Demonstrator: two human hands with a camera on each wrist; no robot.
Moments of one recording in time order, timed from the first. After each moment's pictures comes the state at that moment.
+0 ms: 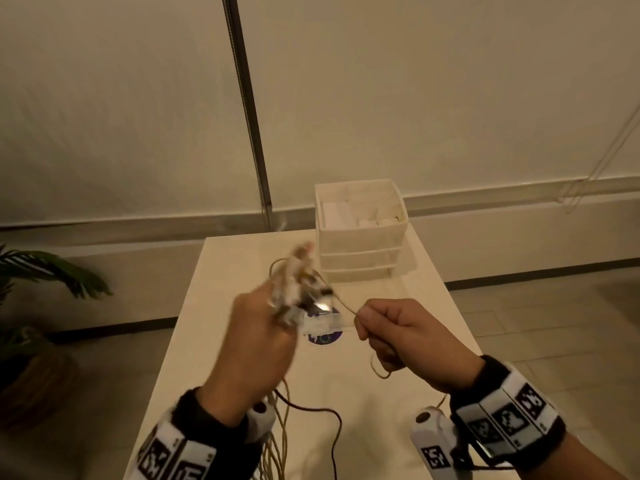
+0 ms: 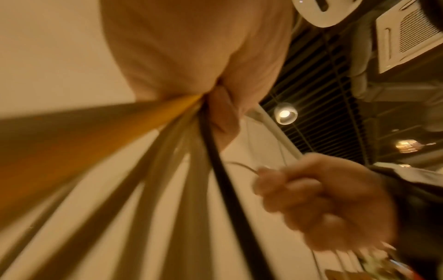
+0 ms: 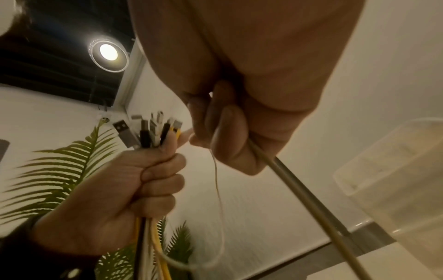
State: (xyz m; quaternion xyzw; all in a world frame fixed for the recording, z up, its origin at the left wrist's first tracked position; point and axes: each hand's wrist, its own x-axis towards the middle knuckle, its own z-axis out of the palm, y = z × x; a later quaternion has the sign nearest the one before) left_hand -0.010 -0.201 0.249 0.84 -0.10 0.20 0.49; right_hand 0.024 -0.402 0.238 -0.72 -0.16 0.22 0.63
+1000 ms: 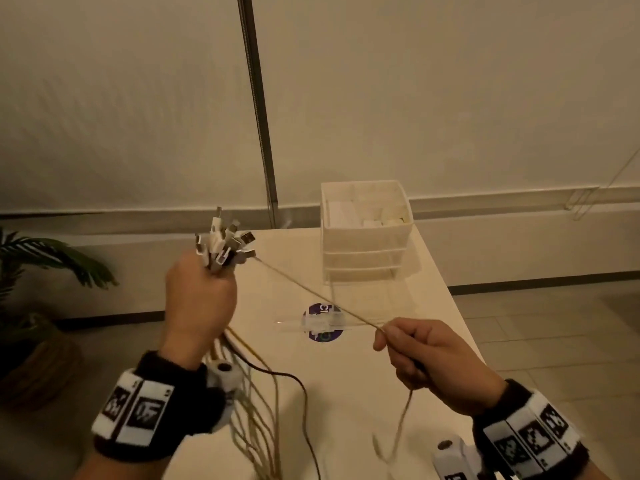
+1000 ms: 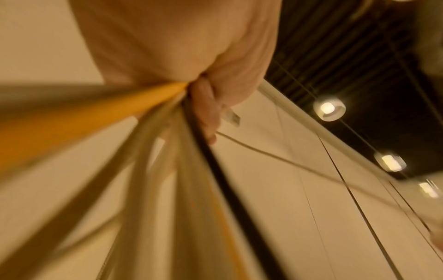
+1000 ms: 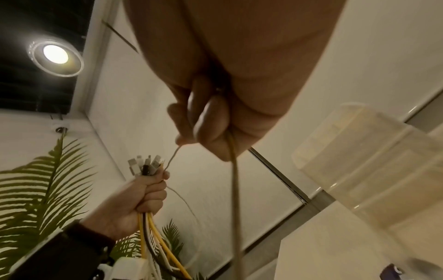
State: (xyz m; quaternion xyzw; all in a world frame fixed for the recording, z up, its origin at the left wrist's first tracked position) left_hand 0.014 -0.154 0.256 0.86 0.14 0.28 0.41; right_hand 0.018 -0.433 0.210 -0.65 -0.14 0.27 0.70
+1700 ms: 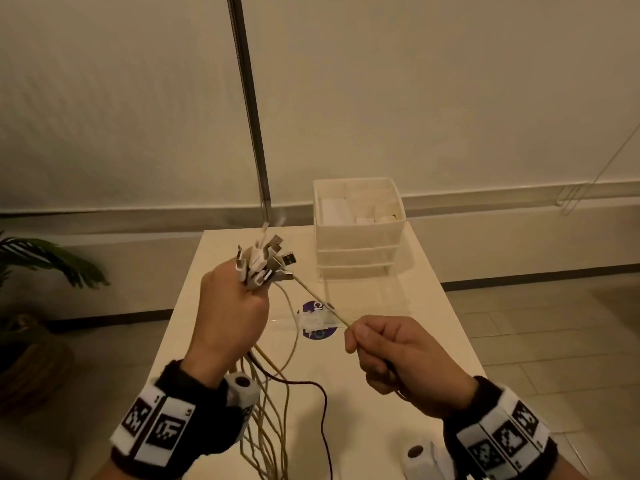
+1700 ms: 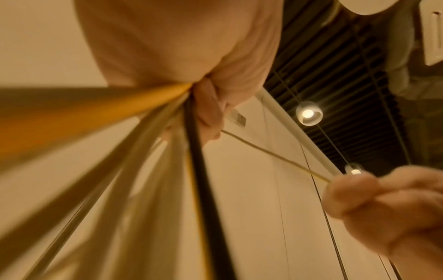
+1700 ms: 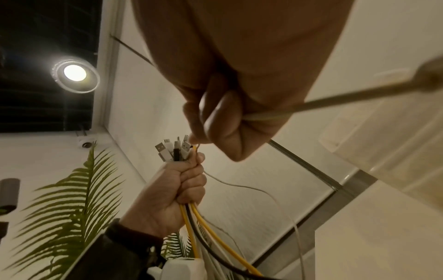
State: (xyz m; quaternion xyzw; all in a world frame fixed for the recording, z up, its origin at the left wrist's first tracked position) left_hand 0.011 -0.182 0.246 0.85 0.05 0.22 0.48; right_hand 0.009 -0.411 0.218 -0.59 -0.15 0.29 0.74
